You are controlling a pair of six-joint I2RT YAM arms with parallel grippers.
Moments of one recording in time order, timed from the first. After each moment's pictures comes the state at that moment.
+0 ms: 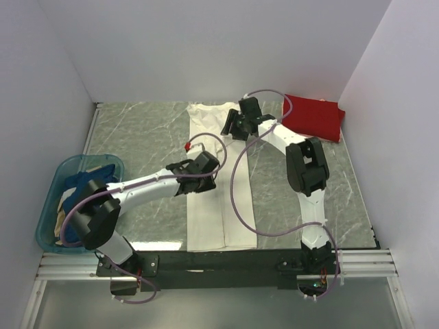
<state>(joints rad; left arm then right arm) -0.83 1.57 1.04 -0.42 -0.31 -0.98 0.39 2.18 1.72 -0.32 -0.15 0.62</state>
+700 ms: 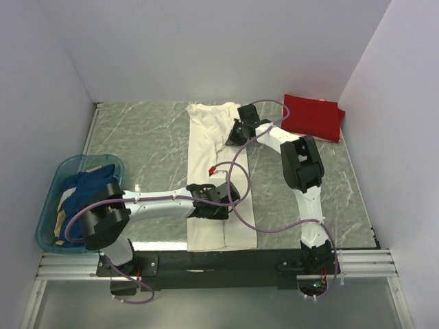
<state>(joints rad) -1.12 1.62 1.02 -0.49 -0.32 -1.01 0.39 2.28 1.73 -0.32 -0.18 0.73</state>
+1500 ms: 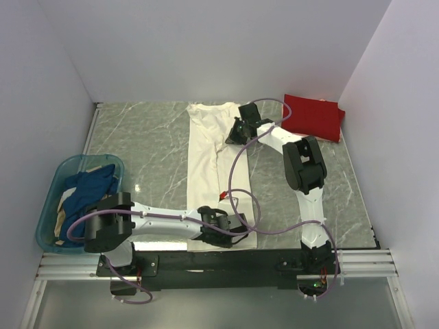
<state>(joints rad) -1.38 1.64 1.02 -0.61 -0.29 -1.13 0.39 2.24 1.69 -0.30 -0.19 0.74</state>
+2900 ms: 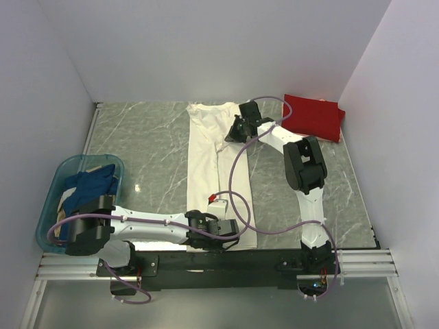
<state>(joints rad) -1.43 1.52 0.95 -0.69 -0.32 -1.24 0.38 2.24 1.71 -0.29 -0.19 0.75</state>
